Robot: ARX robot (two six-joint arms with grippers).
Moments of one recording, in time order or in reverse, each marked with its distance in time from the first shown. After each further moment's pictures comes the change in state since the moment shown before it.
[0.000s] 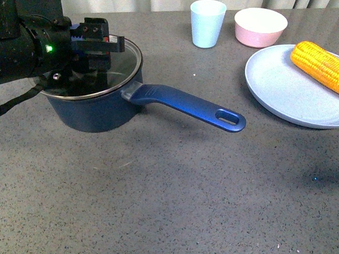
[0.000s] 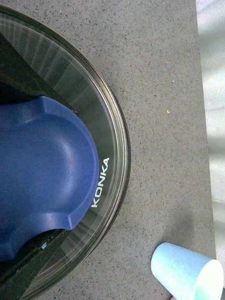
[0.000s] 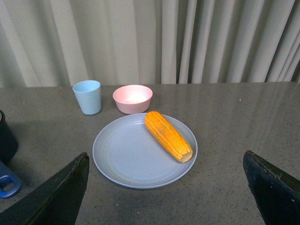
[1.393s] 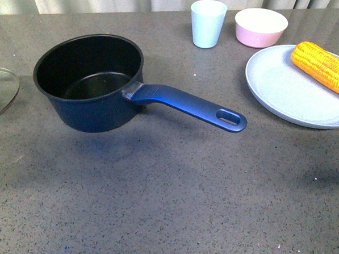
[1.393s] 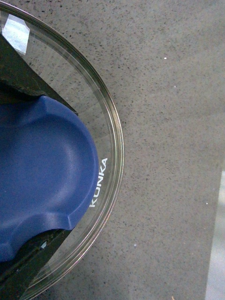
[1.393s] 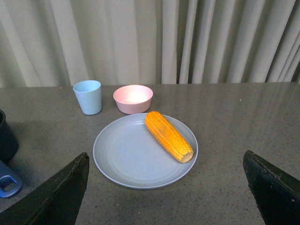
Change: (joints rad) left arm 0.480 0.153 -0.143 0.346 0.110 0.007; right arm 0.000 0.000 0.000 0.000 0.000 0.000
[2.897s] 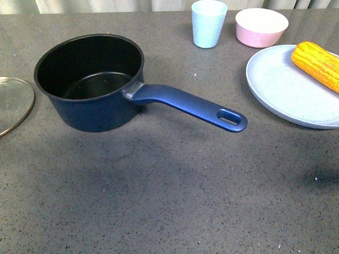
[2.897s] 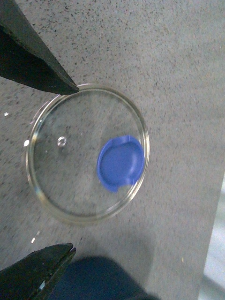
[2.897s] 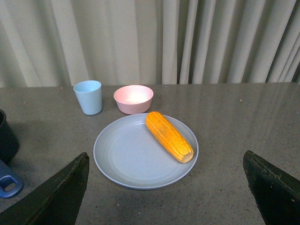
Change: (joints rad) left arm 0.066 -0.425 -0.441 0.004 0.127 -0.039; right arm 0.000 0.000 0.000 0.000 0.000 0.000
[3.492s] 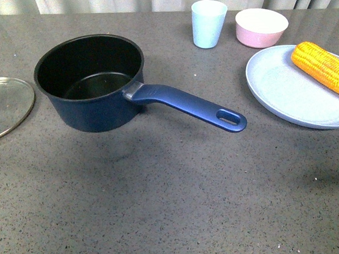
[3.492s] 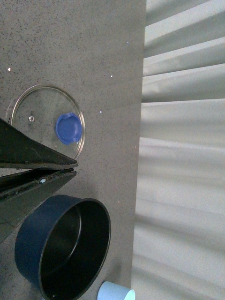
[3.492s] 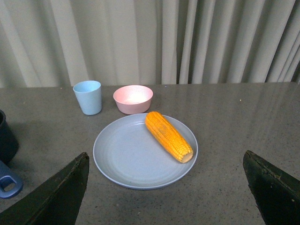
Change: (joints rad) left arm -0.146 -0.974 -0.262 -0.395 -0.095 0.071; right arm 0.000 0.000 0.000 -0.001 0.000 0.000
